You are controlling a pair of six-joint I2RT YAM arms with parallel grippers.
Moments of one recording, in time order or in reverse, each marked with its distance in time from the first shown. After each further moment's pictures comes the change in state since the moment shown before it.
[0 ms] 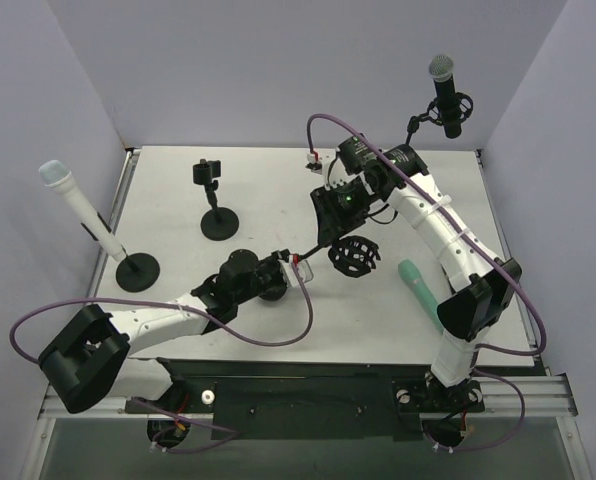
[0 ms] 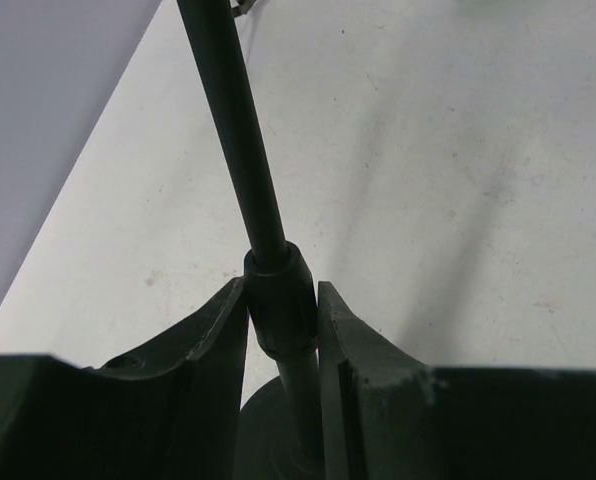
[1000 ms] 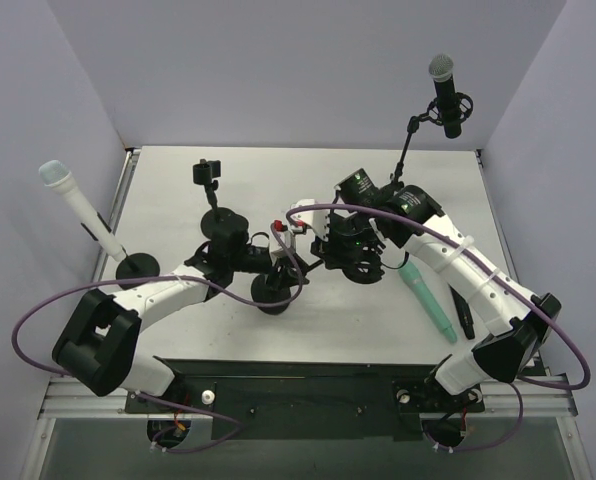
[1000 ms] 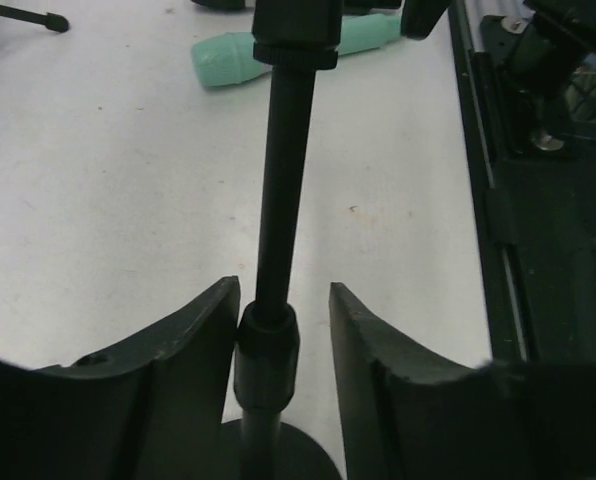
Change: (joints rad) left arm 0.229 0.110 0.196 -0.238 0.785 -0.312; right arm 0.158 -0.278 -0.343 0.173 0.030 -0.684
